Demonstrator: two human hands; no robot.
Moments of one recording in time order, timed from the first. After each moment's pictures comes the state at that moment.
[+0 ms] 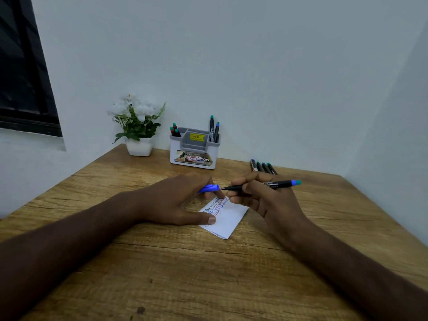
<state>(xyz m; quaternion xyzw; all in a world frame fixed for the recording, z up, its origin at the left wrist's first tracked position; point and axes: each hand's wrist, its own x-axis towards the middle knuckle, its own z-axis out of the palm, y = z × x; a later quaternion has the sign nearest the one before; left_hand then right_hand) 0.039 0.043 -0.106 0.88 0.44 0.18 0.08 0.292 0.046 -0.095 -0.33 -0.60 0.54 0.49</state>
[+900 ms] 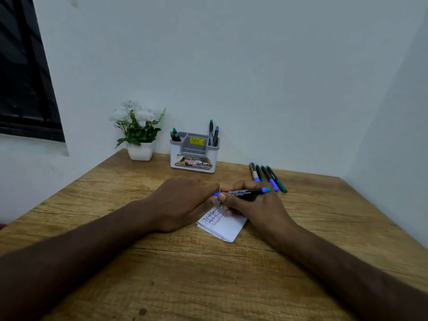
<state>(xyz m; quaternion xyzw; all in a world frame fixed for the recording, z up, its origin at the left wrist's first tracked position) 0.057 0.034 -0.105 0.86 0.48 0.14 -0.09 0.285 0.051 -0.103 -0.38 -0.69 0.44 0.42</state>
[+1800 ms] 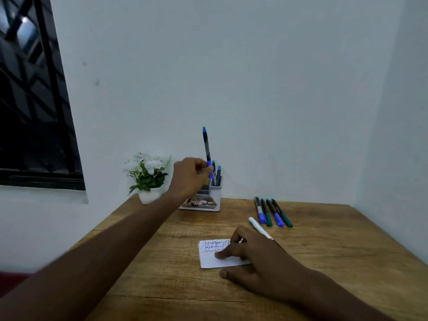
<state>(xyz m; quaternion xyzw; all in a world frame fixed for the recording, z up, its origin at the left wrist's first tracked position) 0.060 0.128 -0.024 0.61 0.62 0.50 0.02 0.303 0.037 -0.085 -0.35 -0.92 0.13 0.12</state>
